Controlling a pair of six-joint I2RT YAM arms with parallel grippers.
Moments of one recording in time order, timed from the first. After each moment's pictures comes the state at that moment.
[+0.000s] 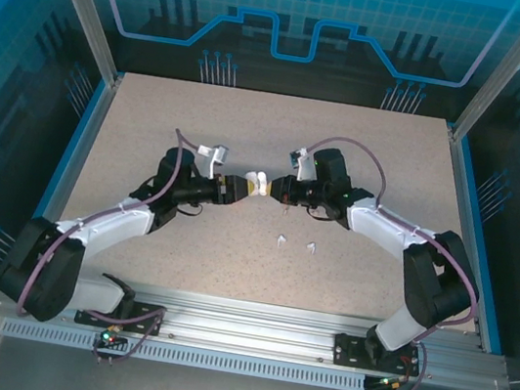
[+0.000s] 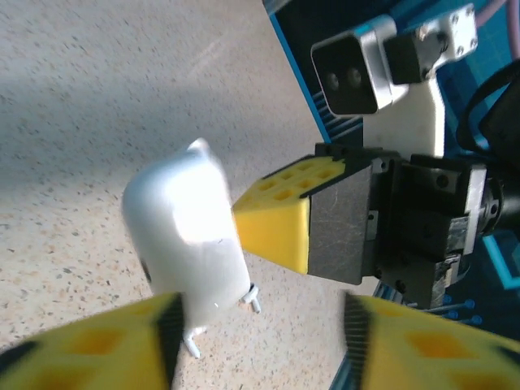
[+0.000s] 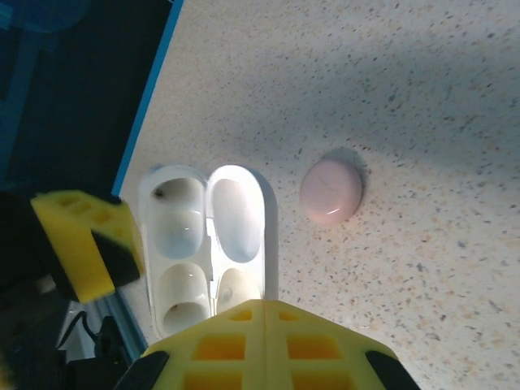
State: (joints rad) left arm -0.34 1.28 0.62 0.29 0.61 -0.71; right arm 0.52 1.62 1.01 -0.06 -0.55 0.56
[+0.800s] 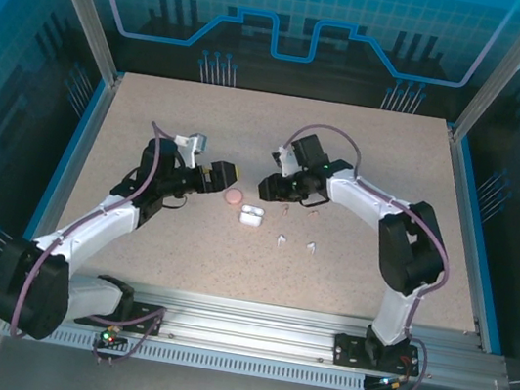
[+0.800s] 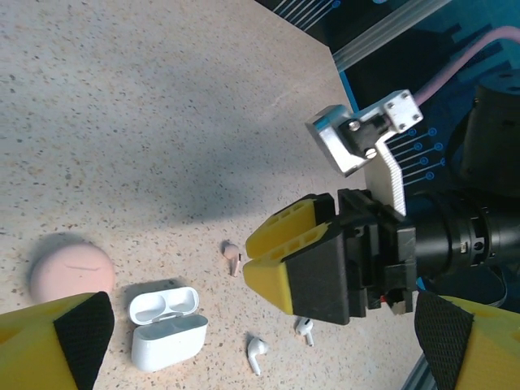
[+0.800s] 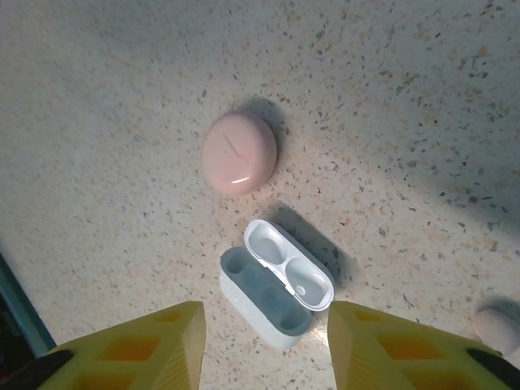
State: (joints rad) left arm -0.23 1.19 0.68 0.05 0.51 -0.65; right arm 0.55 1.89 1.36 -0.51 -0.45 0.29
